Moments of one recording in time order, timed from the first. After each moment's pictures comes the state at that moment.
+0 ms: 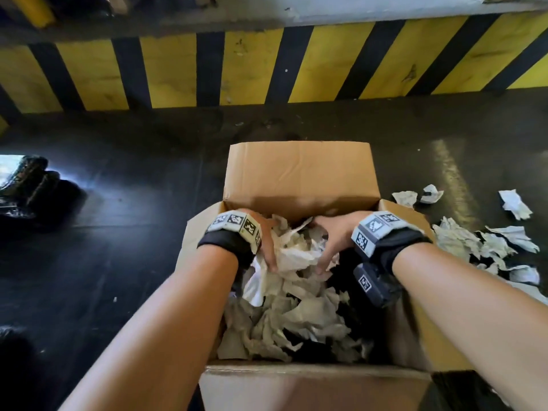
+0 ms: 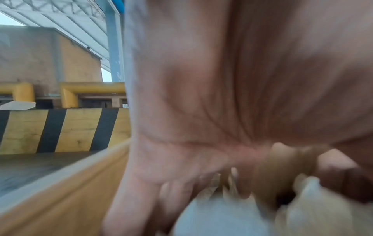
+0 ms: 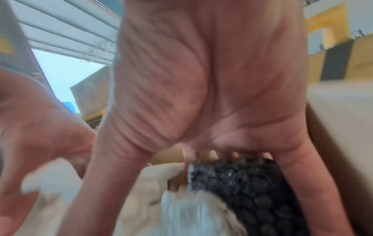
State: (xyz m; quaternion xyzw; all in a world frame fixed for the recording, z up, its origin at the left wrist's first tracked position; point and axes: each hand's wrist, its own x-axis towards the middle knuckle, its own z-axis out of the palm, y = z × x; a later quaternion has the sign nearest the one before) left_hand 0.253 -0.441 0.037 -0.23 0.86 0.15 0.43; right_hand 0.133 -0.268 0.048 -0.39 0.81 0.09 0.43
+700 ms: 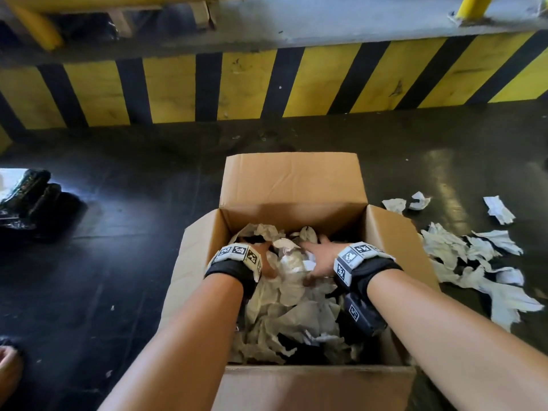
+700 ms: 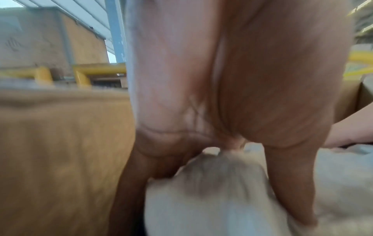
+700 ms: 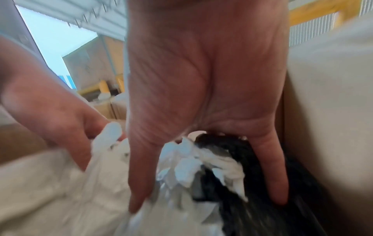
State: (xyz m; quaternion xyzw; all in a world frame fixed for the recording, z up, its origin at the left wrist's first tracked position) left_hand 0.251 -0.485 -0.153 -0.29 0.86 0.23 0.35; right_hand 0.167 -0.249 0.008 -0.39 0.82 0.03 0.41
